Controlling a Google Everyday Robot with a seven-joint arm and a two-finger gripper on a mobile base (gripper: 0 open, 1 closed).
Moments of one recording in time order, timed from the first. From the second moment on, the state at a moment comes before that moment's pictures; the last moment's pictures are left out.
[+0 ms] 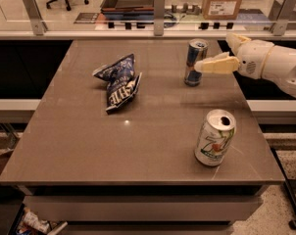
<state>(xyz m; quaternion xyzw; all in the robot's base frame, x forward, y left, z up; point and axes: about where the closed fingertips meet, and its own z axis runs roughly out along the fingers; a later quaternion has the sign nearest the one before) 0.669 -0.186 0.930 -0.33 0.67 0.26 0.62</state>
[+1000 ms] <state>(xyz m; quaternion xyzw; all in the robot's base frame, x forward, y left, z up) 0.674 -0.158 0.903 -0.31 0.66 0.29 0.62</state>
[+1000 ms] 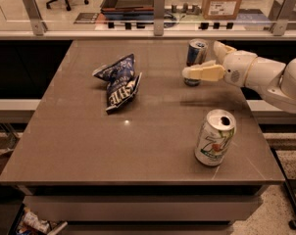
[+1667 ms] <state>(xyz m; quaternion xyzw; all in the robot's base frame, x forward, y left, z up) 0.676 -0.150 0.896 -0.31 0.66 0.29 0.62</state>
